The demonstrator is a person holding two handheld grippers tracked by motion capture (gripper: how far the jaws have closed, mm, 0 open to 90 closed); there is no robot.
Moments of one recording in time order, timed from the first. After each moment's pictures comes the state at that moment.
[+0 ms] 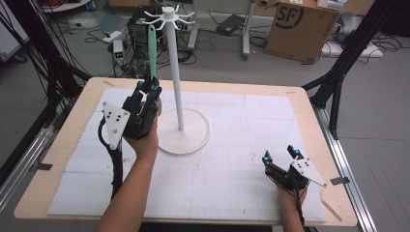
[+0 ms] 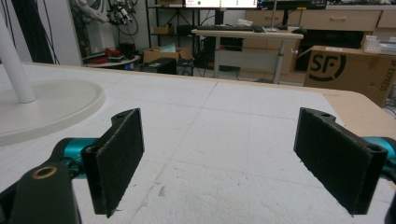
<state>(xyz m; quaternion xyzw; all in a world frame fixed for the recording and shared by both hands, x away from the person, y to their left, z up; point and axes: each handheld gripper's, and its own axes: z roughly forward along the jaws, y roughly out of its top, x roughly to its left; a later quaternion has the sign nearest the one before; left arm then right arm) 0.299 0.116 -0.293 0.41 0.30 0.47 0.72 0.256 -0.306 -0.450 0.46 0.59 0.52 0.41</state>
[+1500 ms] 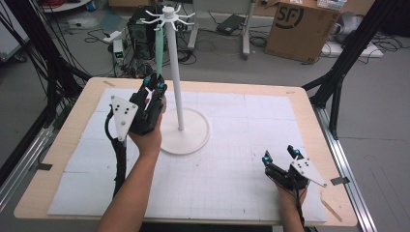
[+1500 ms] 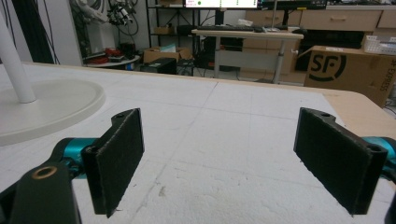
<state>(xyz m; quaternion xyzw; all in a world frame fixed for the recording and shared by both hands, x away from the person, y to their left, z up) 0.311 0.108 -0.291 0.44 0.32 0.46 0.70 0.256 -0.306 -0.450 0.46 0.59 0.52 0.41</state>
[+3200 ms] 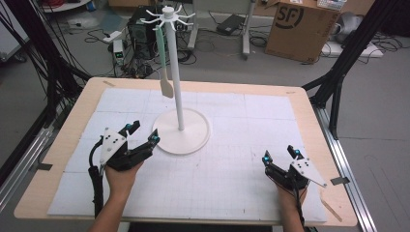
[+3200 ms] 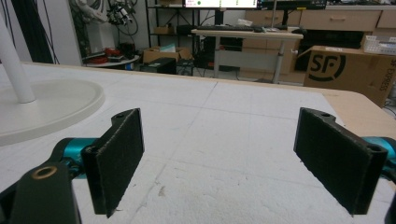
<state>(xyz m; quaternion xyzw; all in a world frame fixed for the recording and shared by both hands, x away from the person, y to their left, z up) 0.266 0.173 -0.375 0.60 0.40 0.34 0.60 0.257 -0.306 -0.450 0.46 0.59 0.52 0.41</state>
